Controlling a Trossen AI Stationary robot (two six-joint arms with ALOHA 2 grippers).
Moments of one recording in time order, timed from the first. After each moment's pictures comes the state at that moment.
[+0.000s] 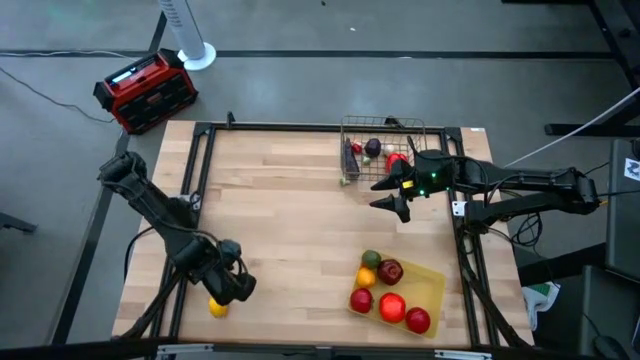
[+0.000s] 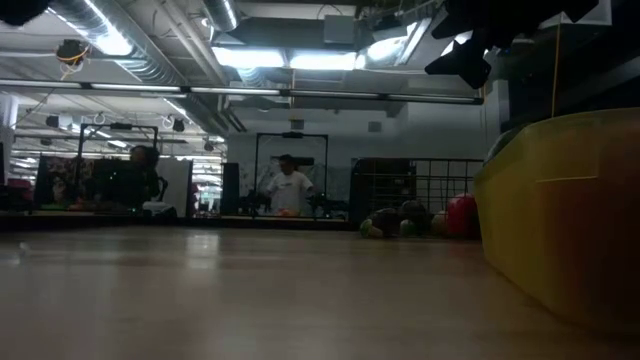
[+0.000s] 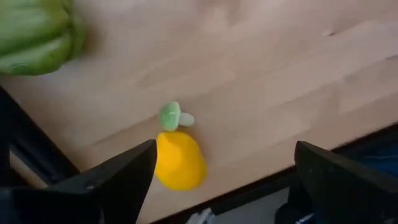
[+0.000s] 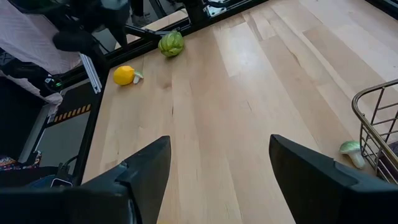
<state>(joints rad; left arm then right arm) -0.75 1.45 1.09 -1.01 0.01 -1.96 -0.12 0.99 0.82 -0.32 -0.21 0.31</state>
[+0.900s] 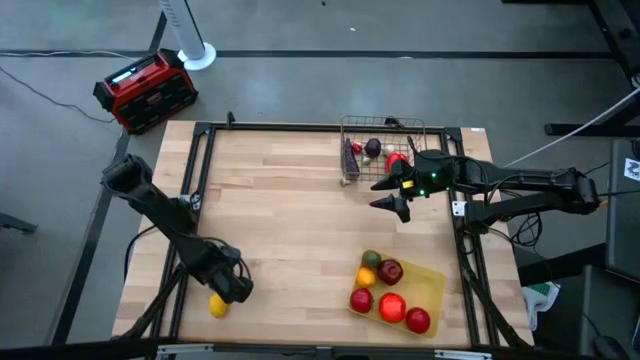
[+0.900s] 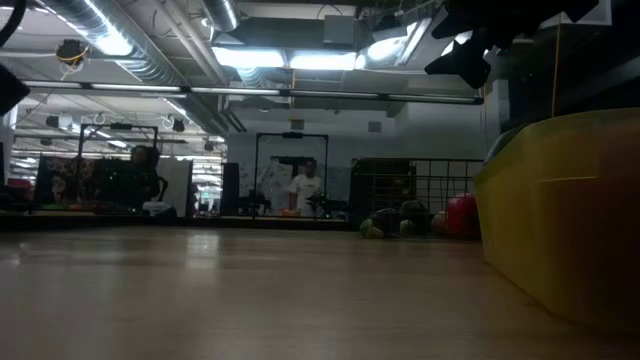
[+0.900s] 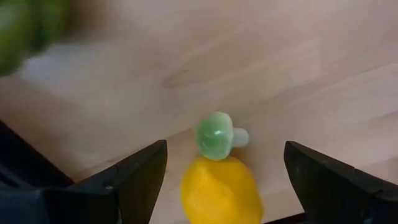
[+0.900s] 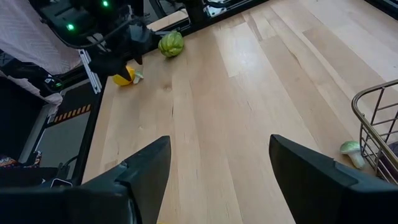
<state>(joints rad) -0.76 1.50 0.83 -0.74 0.15 -1.95 -0.12 0.99 0.82 -0.32 -0.21 0.31</state>
